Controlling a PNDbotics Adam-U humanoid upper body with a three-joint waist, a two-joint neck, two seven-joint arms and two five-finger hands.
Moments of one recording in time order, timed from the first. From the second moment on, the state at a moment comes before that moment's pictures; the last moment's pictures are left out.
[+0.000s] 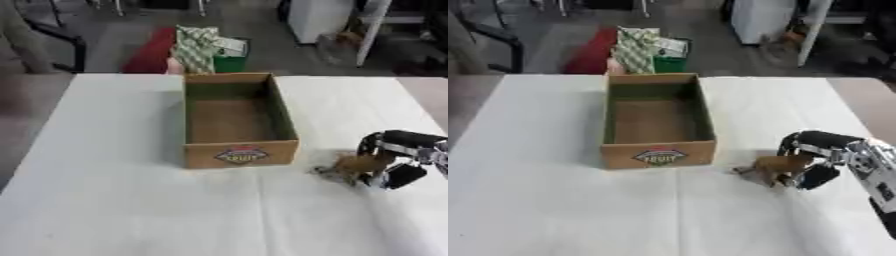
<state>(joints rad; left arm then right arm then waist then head) -0.20 0.27 -0.08 -1.98 0.00 0.05 0.41 -0.30 -0.74 -0.05 -1.32 0.74 -0.37 0.55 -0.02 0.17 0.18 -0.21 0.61</state>
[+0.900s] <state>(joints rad) -0.19 0.26 -0.09 -1.98 0.00 0.06 0.41 -0.35 -0.74 -0.06 -1.37 0.67 -0.34 0.39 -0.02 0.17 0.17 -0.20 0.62</state>
